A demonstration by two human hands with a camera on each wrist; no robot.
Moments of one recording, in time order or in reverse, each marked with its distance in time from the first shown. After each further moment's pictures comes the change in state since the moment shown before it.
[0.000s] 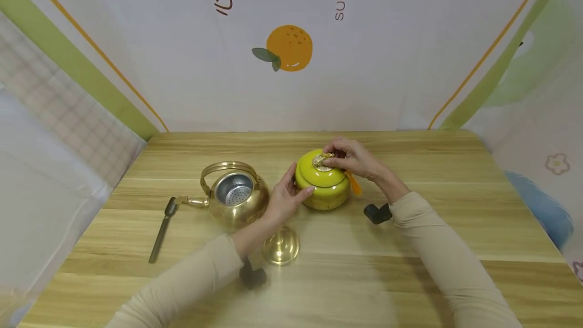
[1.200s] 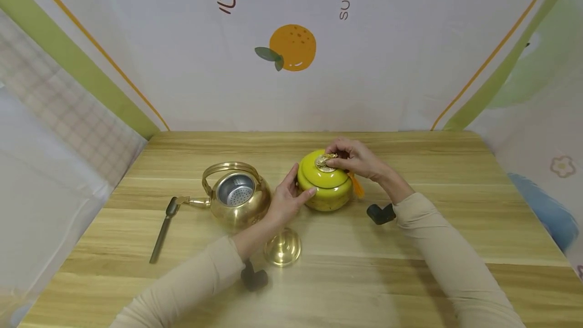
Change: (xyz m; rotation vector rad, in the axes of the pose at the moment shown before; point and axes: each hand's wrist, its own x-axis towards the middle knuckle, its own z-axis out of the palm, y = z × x) left_hand -0.002 0.001 0.000 -0.036 -0.001 -0.018; right_hand 0.001 0.001 -0.002 0.060 -0.018 0.020
